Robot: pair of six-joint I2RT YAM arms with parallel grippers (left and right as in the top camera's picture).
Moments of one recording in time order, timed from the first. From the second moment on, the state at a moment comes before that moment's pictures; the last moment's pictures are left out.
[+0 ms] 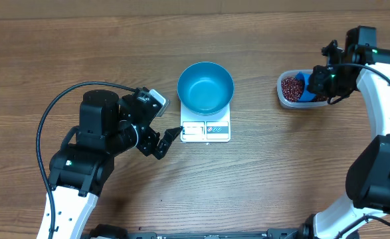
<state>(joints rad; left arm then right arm) -0.23 1.04 1.02 -0.71 0.45 0.30 -0.21 1.86 1.56 -1.03 -0.26 -0.01</state>
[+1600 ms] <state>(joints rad) -0.23 1.04 1.02 -0.71 0.45 0.30 -0.36 1.86 1.56 -1.05 -0.60 -0.01</state>
